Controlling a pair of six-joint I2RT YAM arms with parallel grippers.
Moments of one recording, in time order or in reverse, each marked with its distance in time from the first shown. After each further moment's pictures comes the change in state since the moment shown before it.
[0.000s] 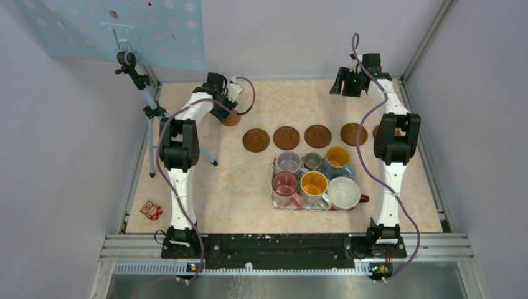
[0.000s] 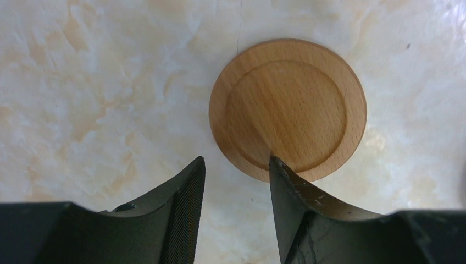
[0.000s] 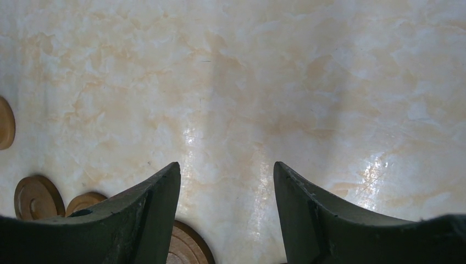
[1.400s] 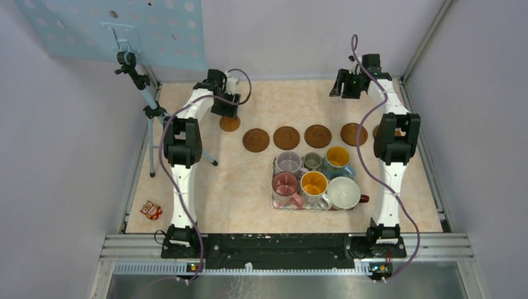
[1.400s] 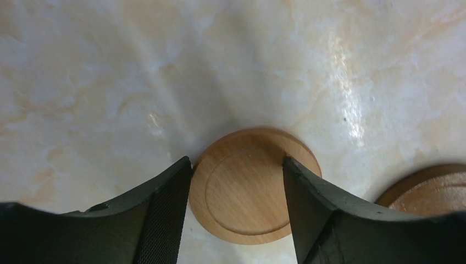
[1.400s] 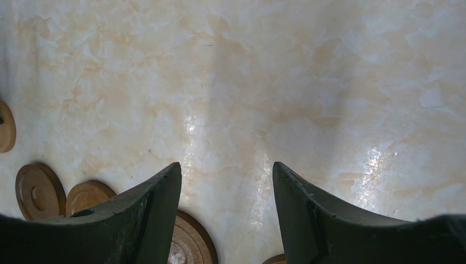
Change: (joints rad) left arm 0.016 0.116 0.192 -0.111 0.127 -0.361; right arm 0.000 0.000 0.001 -0.045 -0.018 -0.018
